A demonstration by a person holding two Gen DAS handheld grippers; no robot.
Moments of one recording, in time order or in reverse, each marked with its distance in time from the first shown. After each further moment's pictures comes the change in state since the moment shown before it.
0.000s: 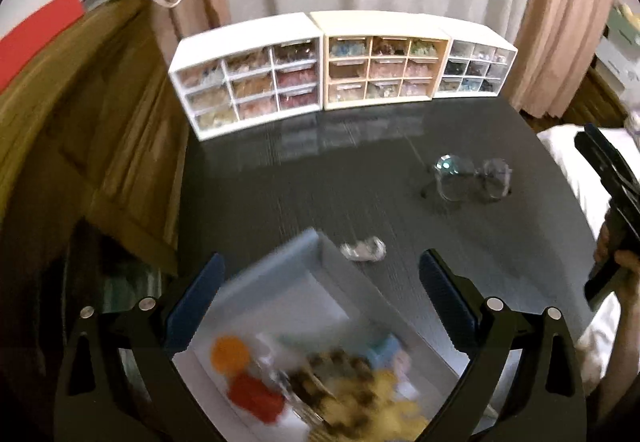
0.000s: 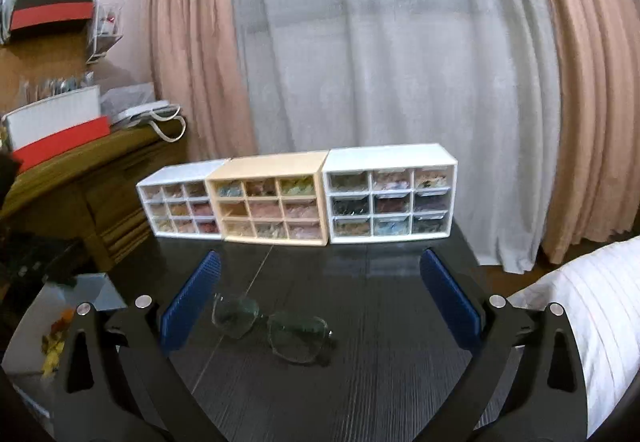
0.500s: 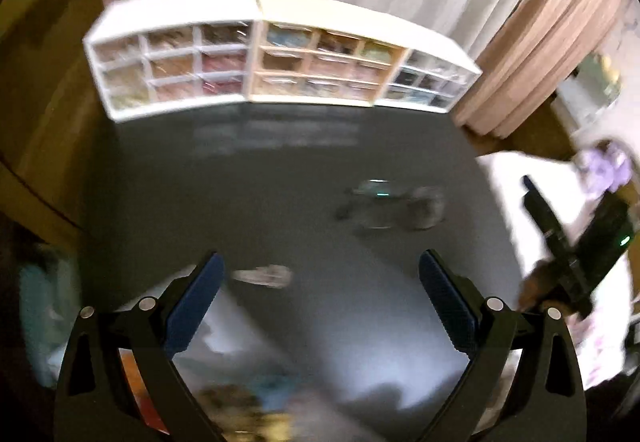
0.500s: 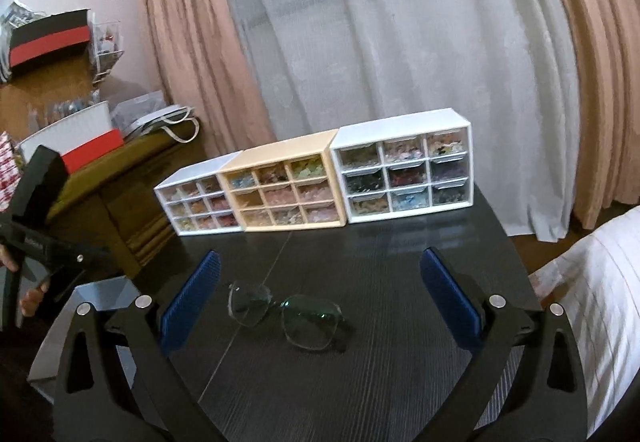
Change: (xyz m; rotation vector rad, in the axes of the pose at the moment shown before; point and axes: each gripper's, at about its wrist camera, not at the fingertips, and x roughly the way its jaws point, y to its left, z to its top) left arm 0.032 -0.028 0.016 -0.153 0.071 -0.313; right arm 0.004 -0.022 -0.009 0.098 0.060 0.140
